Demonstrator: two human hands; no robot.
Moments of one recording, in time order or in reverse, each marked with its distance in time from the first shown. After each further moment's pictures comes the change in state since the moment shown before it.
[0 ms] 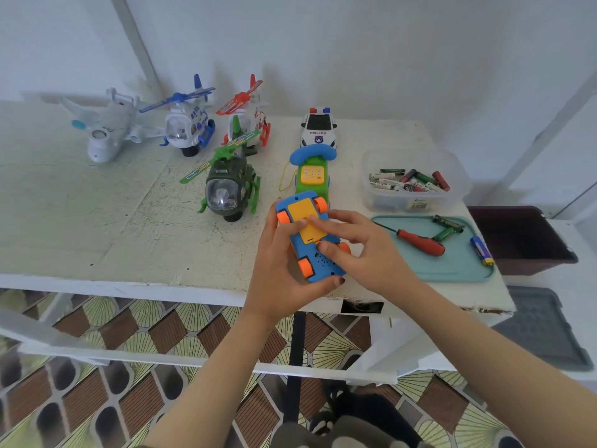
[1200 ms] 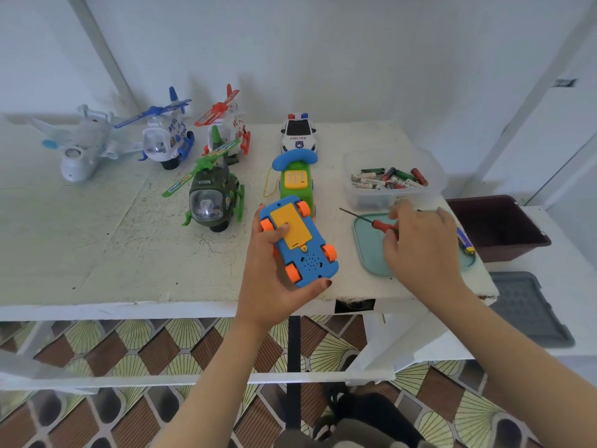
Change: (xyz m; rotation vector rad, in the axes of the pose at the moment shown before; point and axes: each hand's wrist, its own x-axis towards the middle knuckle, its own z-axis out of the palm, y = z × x) left_hand -0.004 0.002 -0.003 -0.220 -0.061 -0.024; right_hand -0.023 0.012 -0.046 -0.976 0.409 0.156
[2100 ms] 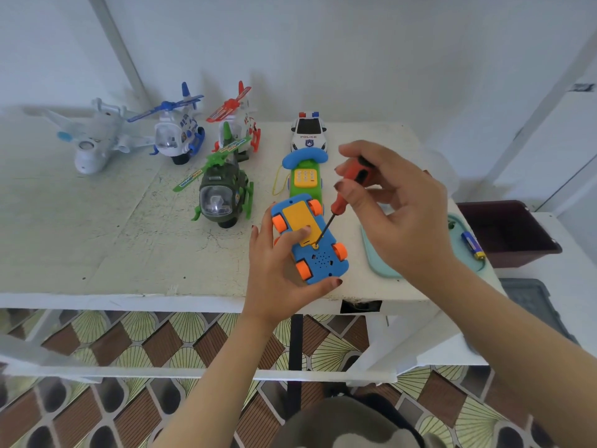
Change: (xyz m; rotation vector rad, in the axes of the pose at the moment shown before) left_hand 0.005 0.011 0.000 0.522 0.107 0.154; right_hand 0.020 -0.067 -0.060 1.053 0.136 -0.340
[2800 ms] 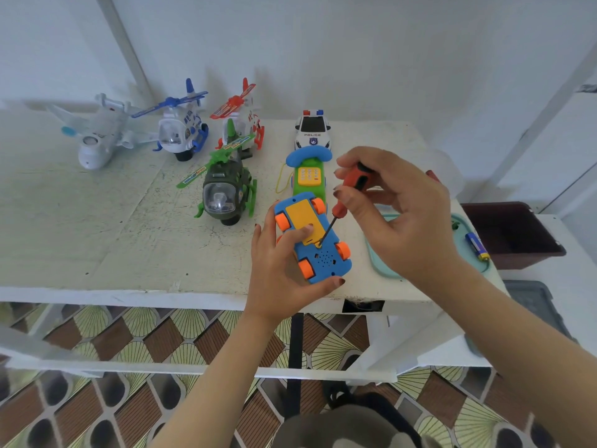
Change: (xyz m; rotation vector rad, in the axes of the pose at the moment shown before) left_hand -0.001 -0.001 0.000 0.007 0.021 0.026; right_hand -0.001 0.000 -0.001 -0.082 -0.049 -0.083
